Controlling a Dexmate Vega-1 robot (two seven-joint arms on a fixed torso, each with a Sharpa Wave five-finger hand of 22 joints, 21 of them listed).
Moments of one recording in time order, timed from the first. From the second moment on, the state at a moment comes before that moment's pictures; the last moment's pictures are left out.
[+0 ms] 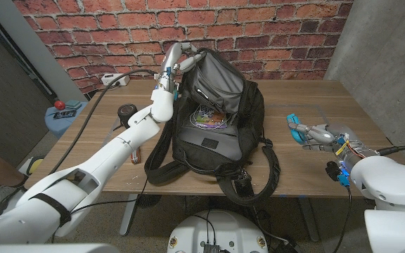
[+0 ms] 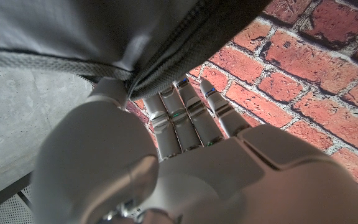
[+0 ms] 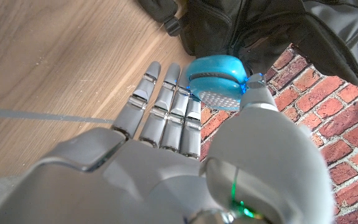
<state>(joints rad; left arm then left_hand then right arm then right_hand) 0.57 0.46 0.57 -1.42 0.29 -0.27 0.61 0.97 0.03 0.45 -0.16 0.29 1.10 -0.04 0.72 0.22 0.96 -0.17 0.95 0.63 0.88 -0.17 0.22 0.48 0.44 -0.01 0.24 0.19 -1.65 -0.18 -0.10 -2.95 -0.72 -1.17 0.36 0.90 0.05 0.20 -0.14 0.18 0.78 0.05 0.22 0.24 0.73 -0.02 0.63 0.46 0.66 -0.06 0.45 0.36 0.66 0.03 0.22 0.18</state>
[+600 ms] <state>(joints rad) 0.57 0.45 0.57 -1.43 0.29 -0.26 0.61 0.97 0.03 0.45 -0.16 0.29 1.10 -0.04 0.72 0.22 0.96 -0.17 0.95 0.63 0.88 -0.17 0.22 0.49 0.44 -0.01 0.24 0.19 -1.69 -0.27 0.07 -3.01 -0.10 -1.20 0.11 0.91 0.06 0.19 -0.14 0.18 0.78 0.05 0.22 0.24 0.72 -0.01 0.62 0.47 0.64 -0.06 0.45 0.36 0.65 0.03 0.21 0.18</state>
